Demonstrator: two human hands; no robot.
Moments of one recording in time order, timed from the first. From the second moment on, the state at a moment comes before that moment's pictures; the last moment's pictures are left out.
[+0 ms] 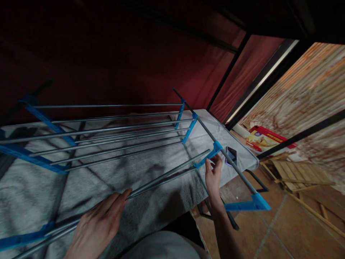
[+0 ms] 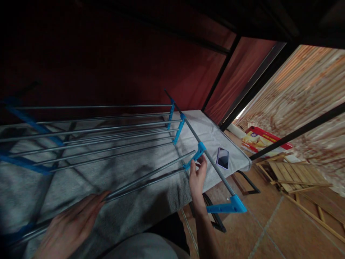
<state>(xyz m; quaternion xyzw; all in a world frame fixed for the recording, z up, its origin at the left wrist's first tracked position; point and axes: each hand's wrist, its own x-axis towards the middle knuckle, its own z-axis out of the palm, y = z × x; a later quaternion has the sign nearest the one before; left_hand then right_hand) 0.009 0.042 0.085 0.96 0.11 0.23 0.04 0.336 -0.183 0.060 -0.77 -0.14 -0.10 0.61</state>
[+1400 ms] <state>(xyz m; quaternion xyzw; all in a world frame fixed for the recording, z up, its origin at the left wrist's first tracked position) 0.018 0.042 0.086 0.96 0.10 0.26 0.07 0.360 -0.183 0.054 -0.78 -0.16 -0.09 0.60</state>
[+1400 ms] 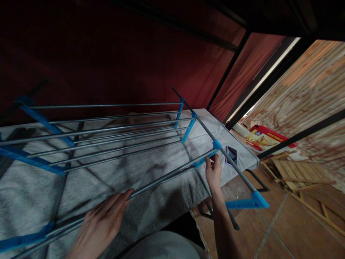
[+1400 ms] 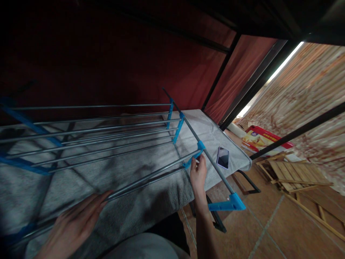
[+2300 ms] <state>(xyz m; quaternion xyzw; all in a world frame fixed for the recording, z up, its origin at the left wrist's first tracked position) 0.012 0.036 0.068 0.96 0.12 0.23 0.07 0.298 -0.153 0.094 -0.53 -0.09 0.18 0.83</state>
